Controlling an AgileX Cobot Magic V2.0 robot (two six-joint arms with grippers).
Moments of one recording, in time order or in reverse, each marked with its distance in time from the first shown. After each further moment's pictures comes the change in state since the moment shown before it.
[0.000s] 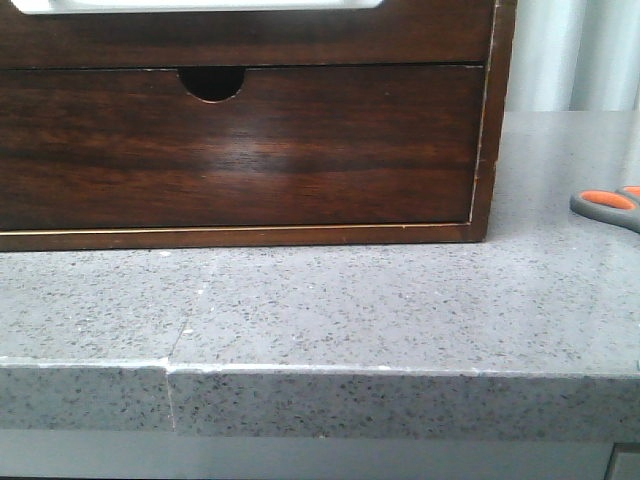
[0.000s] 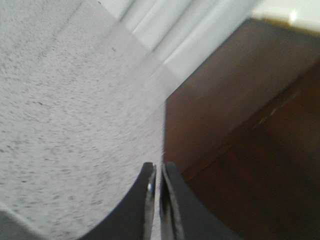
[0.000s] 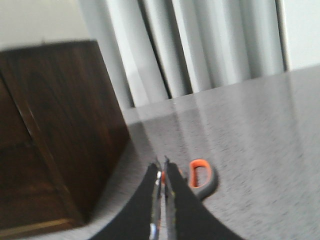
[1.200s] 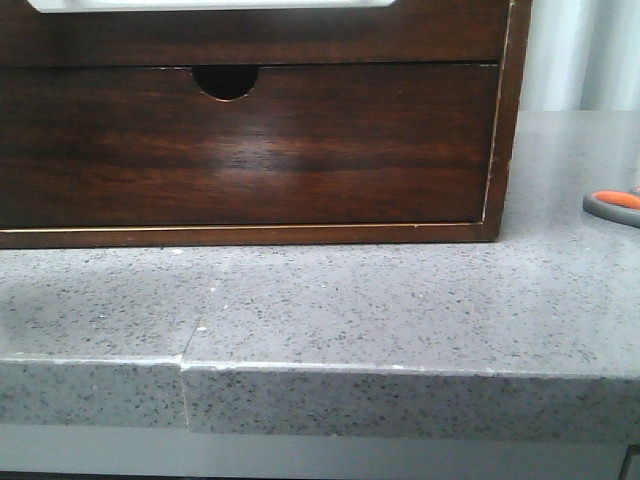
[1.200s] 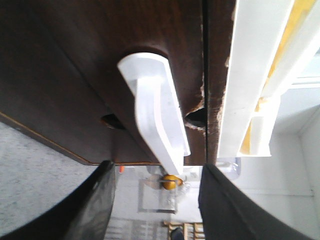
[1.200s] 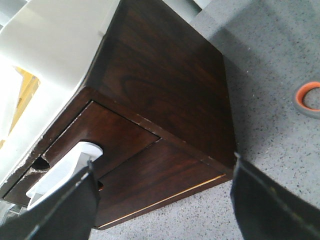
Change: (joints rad) left arm -0.224 0.848 -0.500 -0.947 0.510 0.404; right arm 0.000 0.477 -0.465 0.526 0.415 0.002
